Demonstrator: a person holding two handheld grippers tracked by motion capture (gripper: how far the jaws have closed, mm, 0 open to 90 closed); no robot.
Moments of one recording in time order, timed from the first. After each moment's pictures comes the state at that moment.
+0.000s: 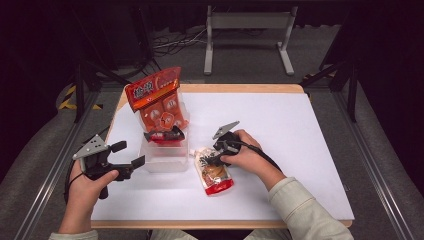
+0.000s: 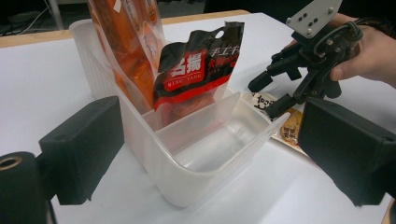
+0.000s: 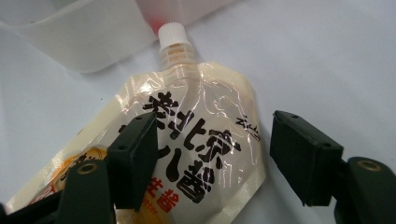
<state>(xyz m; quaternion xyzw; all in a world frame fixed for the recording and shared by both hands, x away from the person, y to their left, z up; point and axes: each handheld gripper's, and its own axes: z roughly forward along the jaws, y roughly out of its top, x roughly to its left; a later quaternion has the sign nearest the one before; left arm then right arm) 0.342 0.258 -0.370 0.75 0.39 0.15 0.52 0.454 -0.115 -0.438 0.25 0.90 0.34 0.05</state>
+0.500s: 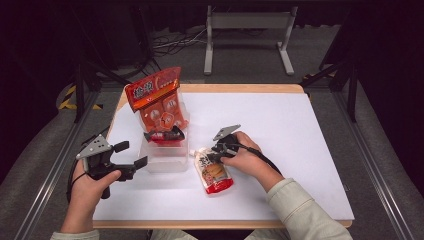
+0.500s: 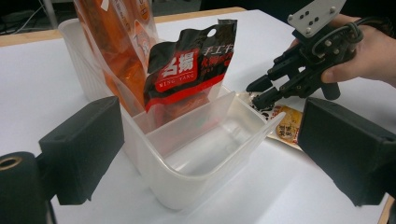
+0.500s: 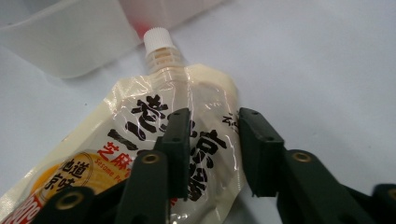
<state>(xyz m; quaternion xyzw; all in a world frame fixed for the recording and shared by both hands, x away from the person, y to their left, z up) 0.344 0.252 -0.371 0.75 0.38 0.14 0.52 0.444 -0.115 -0.440 0.28 0.89 0.35 0.10</state>
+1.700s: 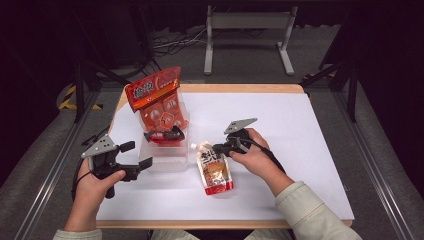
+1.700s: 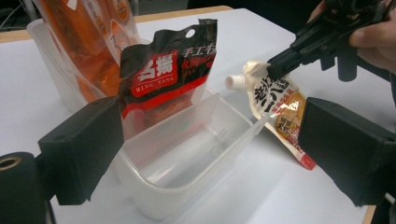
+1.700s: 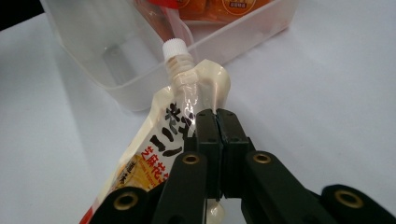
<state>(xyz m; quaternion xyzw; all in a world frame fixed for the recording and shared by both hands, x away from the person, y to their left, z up) 0.346 0.241 -0.371 0.76 0.37 0.12 0.53 0.426 -0.139 -0.390 0.27 0.87 0.42 0.07</state>
